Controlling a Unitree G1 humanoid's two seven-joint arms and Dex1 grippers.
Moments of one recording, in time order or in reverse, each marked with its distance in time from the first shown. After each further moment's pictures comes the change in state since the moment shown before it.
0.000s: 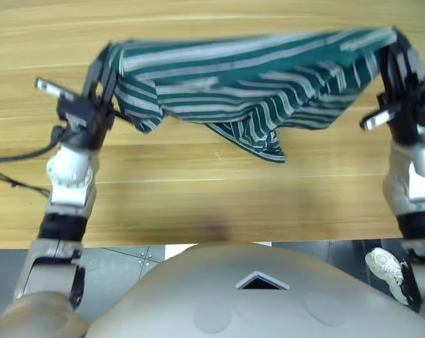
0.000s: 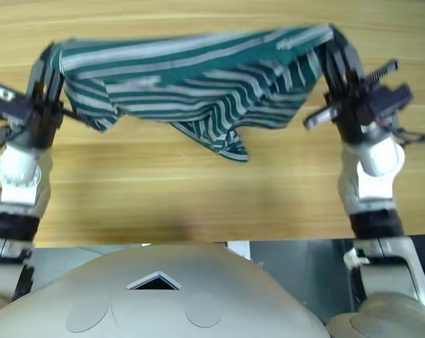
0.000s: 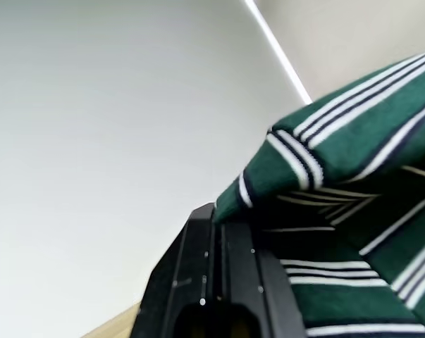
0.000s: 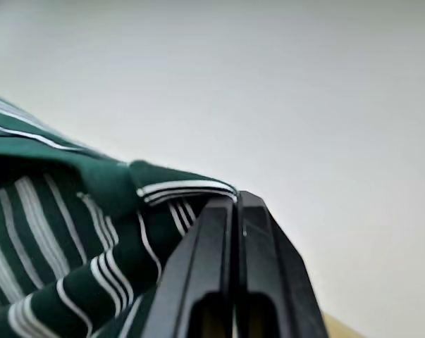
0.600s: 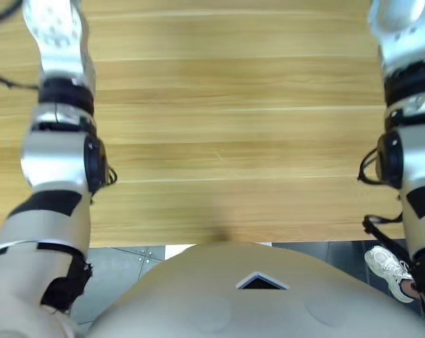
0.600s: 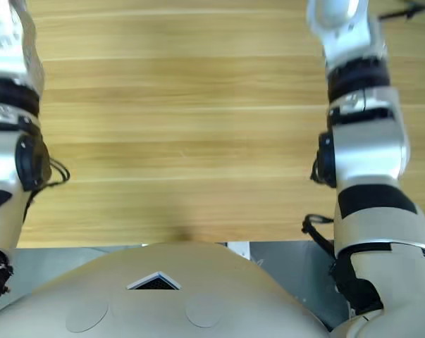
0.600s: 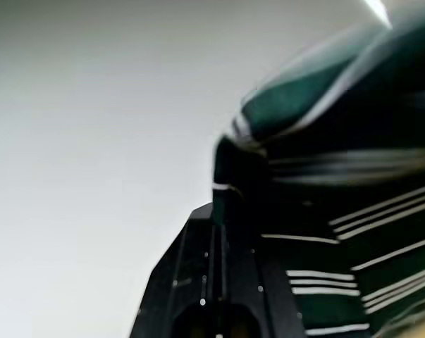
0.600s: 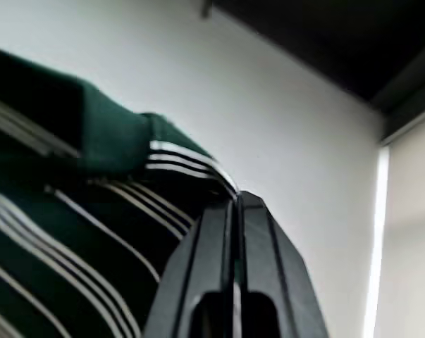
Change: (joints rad) left arm -0.645 -0.153 0.132 0.763 0.170 -0.056 0.093; right arm -0.667 0.212 0.061 0.678 -0.768 -0.152 -0.760
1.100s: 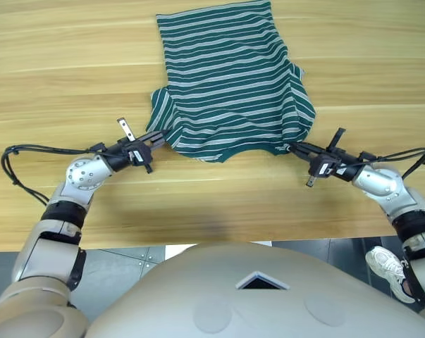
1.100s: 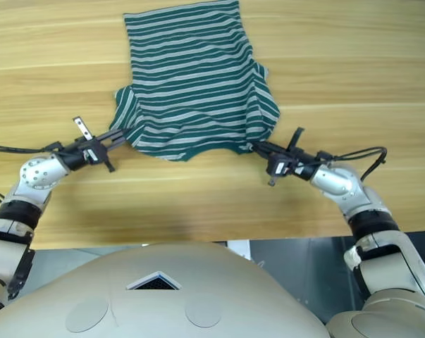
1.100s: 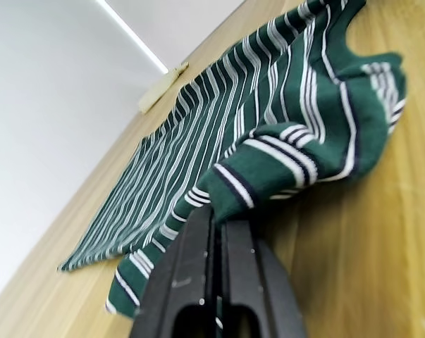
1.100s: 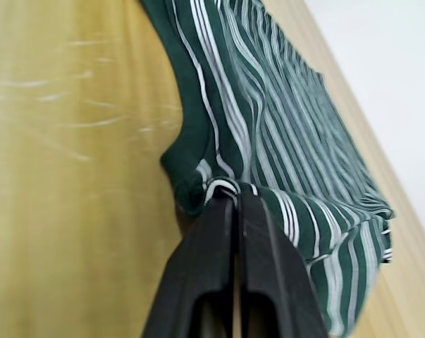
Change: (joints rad) left arm 0.702 0.255 -0.296 -0.327 0.090 -0.172 -0.482; right arm 0.828 -0.340 0.180 -0.385 0.136 0.039 0.819
